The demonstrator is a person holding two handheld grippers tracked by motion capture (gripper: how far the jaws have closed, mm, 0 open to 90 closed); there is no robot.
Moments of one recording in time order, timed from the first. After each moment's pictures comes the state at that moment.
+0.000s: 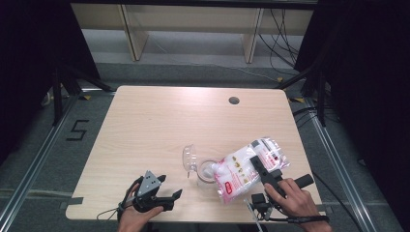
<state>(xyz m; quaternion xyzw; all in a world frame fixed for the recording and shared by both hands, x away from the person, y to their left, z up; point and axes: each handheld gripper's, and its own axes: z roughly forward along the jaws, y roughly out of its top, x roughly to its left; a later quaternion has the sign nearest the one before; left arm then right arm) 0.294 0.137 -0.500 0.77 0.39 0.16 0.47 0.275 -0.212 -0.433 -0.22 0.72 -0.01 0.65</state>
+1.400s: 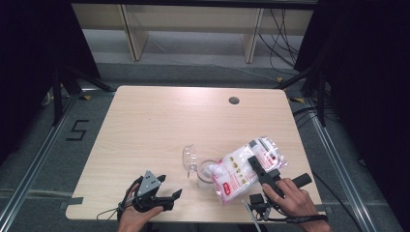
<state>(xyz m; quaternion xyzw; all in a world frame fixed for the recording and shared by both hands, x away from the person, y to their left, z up) 0.294 0.138 -0.499 0.77 0.39 0.17 0.47 0.274 -0.208 -0.431 -0.23 0.72 -0.01 0.65</state>
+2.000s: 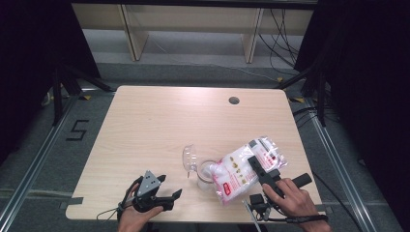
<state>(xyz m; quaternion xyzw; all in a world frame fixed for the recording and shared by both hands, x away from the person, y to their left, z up) 0.294 0.137 -0.499 0.77 0.39 0.17 0.47 0.275 -0.206 -0.429 -0.25 0.71 -0.02 0.65</state>
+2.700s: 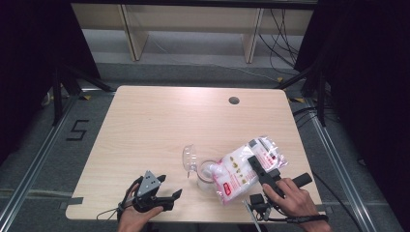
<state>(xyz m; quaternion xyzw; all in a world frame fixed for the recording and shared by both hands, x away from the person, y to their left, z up) 0.293 0.137 -0.499 0.77 0.39 0.17 0.48 0.275 -0.206 -0.427 -0.25 0.71 -0.02 0.66</state>
